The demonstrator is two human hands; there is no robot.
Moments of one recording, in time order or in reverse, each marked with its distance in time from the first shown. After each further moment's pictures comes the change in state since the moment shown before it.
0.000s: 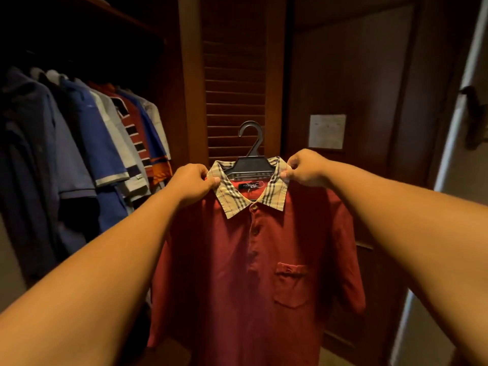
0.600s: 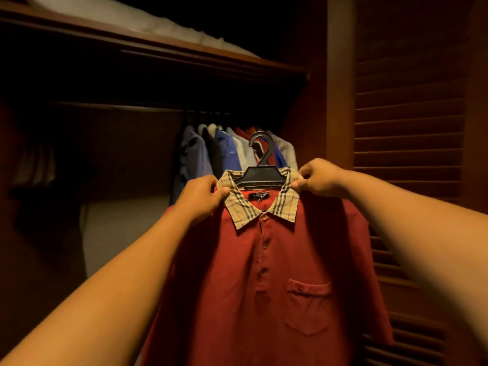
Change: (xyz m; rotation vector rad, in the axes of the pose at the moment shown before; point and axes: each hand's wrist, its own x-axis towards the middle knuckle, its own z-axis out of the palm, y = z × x) left_hand 0.053 -0.171 -0.136 0.348 0.435 -0.318; right_hand 0.238 -0.204 0.088 0.222 -0.129 -0.569
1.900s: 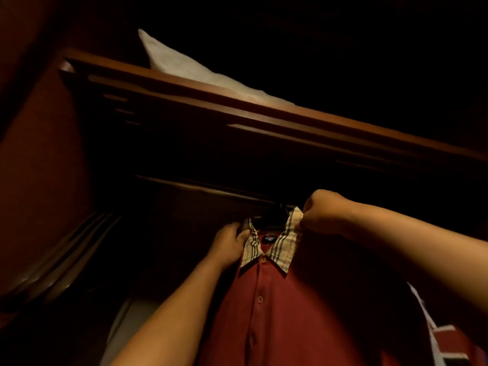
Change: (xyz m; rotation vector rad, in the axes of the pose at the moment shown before) left_hand 0.273 -0.238 -0.021 -0.124 0.376 -0.169; right_hand 0.285 -0.229 0.037 -0.042 0.196 -0.257
